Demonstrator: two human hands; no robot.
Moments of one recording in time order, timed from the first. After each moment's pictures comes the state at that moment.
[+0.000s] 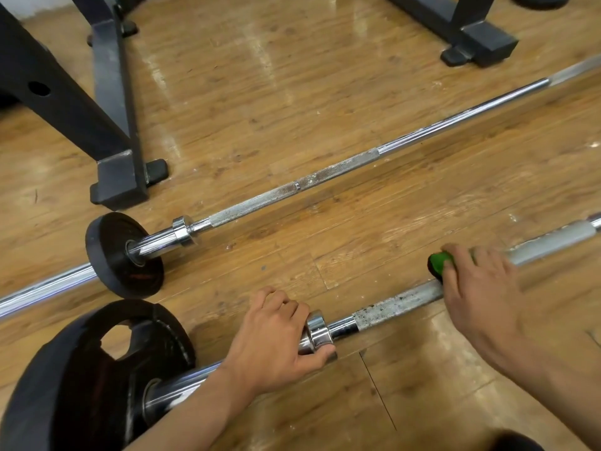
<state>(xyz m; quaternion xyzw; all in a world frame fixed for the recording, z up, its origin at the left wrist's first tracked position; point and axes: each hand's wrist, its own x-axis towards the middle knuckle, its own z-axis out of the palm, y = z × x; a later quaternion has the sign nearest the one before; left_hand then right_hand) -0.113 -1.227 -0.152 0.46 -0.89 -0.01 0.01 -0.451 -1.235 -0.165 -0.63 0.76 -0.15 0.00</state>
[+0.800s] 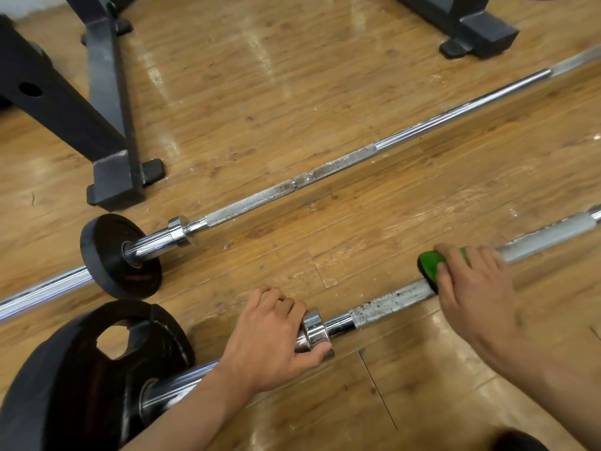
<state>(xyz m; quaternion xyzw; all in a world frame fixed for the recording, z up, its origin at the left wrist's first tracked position) -0.114 -1.230 -0.149 0.45 -0.89 0.01 0.01 -0.453 -1.233 -0.174 -0.68 0.71 -0.18 -0.02</state>
